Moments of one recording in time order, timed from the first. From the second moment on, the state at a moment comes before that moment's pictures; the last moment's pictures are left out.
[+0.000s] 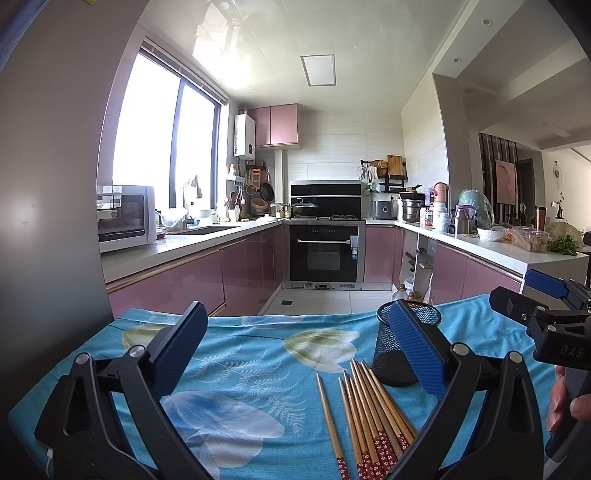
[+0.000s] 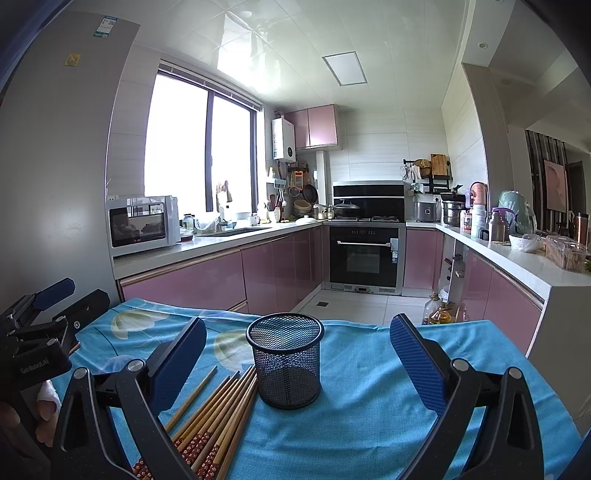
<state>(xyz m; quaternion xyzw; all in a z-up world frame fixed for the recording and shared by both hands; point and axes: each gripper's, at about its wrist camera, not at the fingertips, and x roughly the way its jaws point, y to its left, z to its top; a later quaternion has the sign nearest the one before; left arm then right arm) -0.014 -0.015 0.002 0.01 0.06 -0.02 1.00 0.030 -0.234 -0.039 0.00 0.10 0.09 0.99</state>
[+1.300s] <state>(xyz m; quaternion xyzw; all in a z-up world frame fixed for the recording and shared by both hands) 0.073 -0.018 -0.074 0.08 0.31 -0.07 0.95 0.092 -0.201 -0.119 -0.04 0.37 0.17 0.91</state>
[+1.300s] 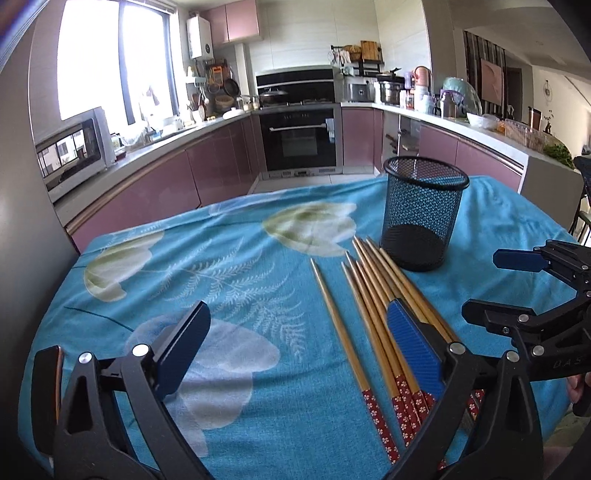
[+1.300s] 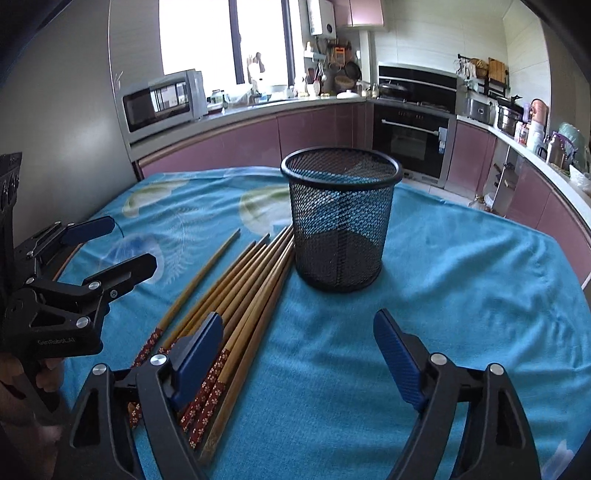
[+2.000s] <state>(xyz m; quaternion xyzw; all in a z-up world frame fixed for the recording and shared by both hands) 0.118 -0.033 -0.118 0.08 0.42 -0.12 0.89 0.119 -0.186 -0.135 -0.04 0.44 0.18 0.88</state>
